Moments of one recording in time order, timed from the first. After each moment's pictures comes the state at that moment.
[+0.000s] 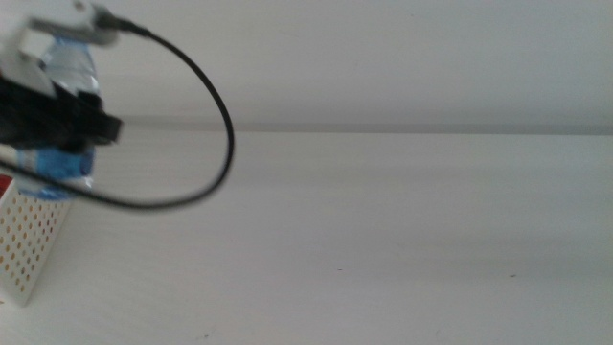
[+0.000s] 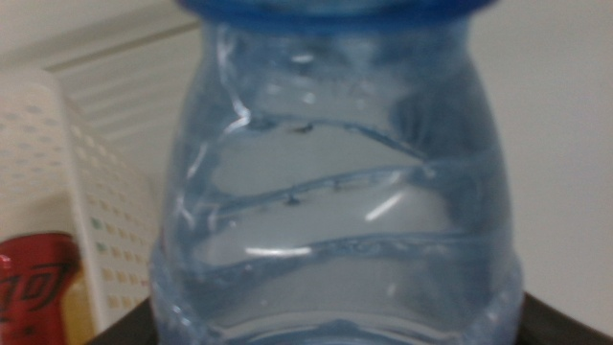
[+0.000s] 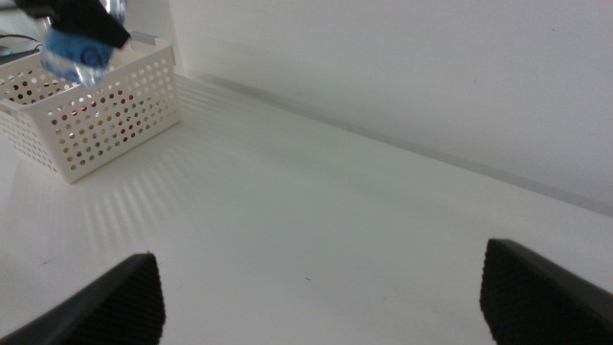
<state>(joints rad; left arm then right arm) -0.07 1.26 -1.11 -0.08 0.81 0.21 0.62 0.29 -0.60 0.04 0.67 -0.03</state>
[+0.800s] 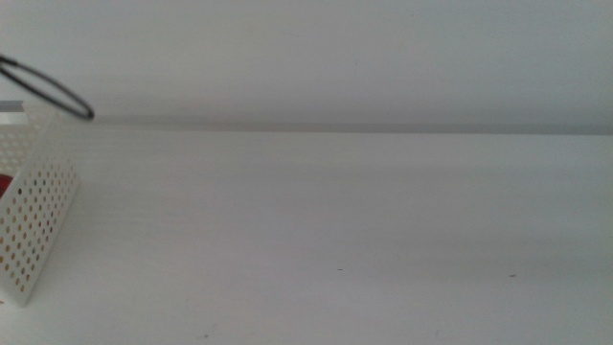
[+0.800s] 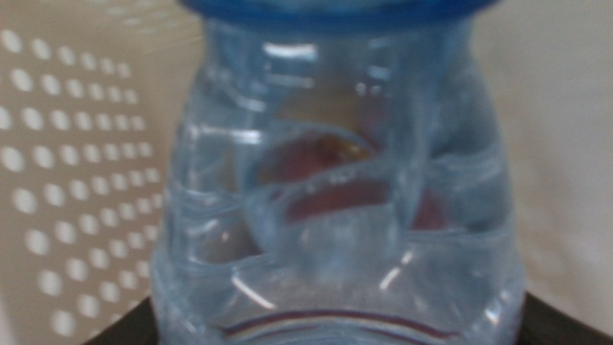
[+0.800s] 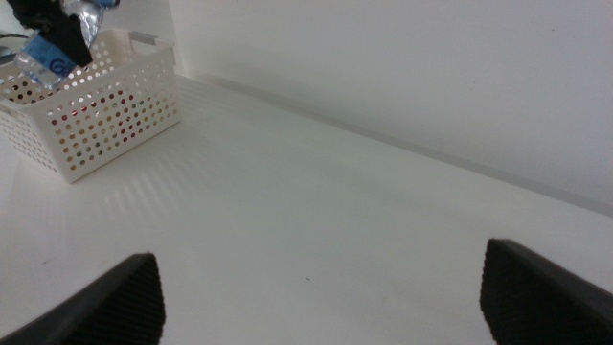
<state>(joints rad) 0.45 1.76 -1.49 -0.14 1.11 0.65 0.62 0.29 -0.60 0.04 0.67 -0.03</state>
